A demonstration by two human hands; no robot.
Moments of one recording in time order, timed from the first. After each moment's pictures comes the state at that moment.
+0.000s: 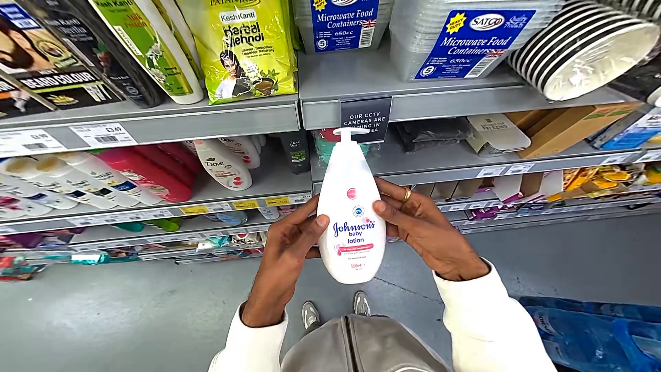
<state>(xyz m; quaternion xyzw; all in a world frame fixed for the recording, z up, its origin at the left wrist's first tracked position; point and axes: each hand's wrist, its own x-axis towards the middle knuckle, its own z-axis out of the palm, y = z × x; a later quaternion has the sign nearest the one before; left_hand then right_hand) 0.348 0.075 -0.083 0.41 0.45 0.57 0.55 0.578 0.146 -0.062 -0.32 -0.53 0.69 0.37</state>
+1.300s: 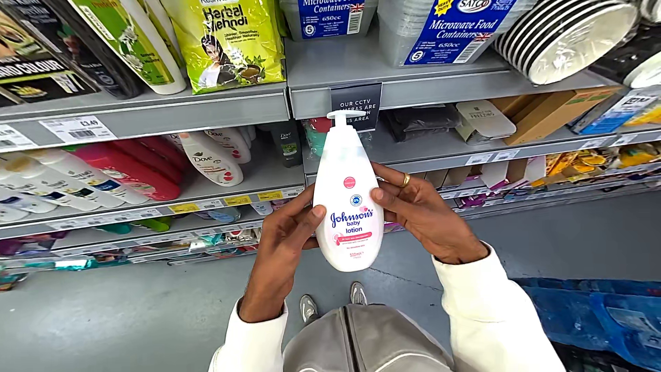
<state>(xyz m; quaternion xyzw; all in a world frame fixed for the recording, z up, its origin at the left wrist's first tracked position) 0.352 0.073 -0.079 0.43 0.43 0.57 0.56 0.581 0.146 -0.054 -0.32 -0.53 0.69 0.38</state>
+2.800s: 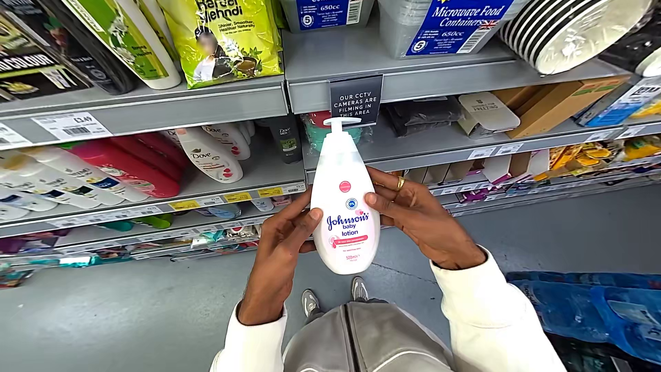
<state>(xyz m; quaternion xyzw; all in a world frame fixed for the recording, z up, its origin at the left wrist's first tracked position) 0.350 0.066 -0.087 0.39 0.44 0.57 0.57 0.575 0.136 -0.061 -0.35 -0.52 0.68 0.37</state>
